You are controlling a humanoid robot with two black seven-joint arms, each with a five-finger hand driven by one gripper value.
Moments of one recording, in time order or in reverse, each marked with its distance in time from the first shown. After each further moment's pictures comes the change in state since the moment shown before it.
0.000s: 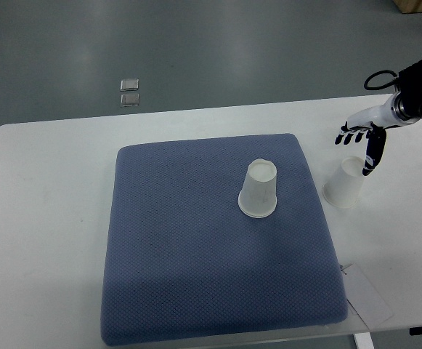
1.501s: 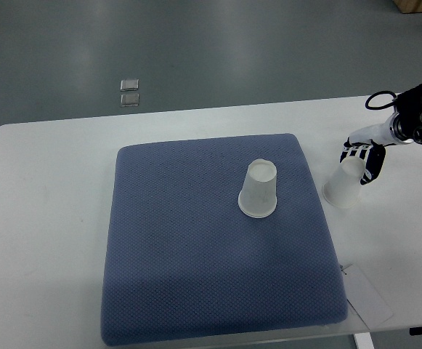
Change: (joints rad) left arm 0.000 0.000 0.000 0.000 0.000 0.000 0.000; right arm -0.087 0.016 0.002 -0.024 -0.025 -0.074 0.006
